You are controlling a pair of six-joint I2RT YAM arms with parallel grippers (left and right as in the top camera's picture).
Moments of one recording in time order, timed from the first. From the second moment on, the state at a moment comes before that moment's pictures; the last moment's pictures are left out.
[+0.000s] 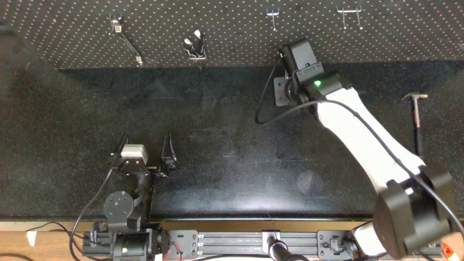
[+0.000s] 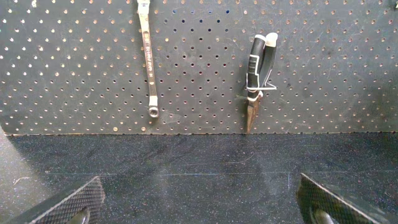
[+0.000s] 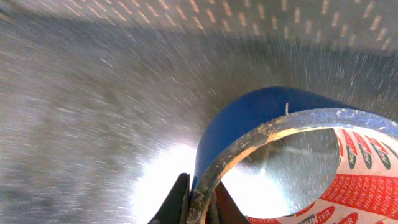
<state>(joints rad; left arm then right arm) 0.07 0.01 0.01 -0.07 0.09 -0.02 0.41 1.67 1.26 -0.62 -0.03 0.28</state>
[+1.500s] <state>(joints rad) 0.07 0.01 0.01 -0.07 0.09 -0.02 0.49 1.58 1.27 -0.14 0.01 0.23</state>
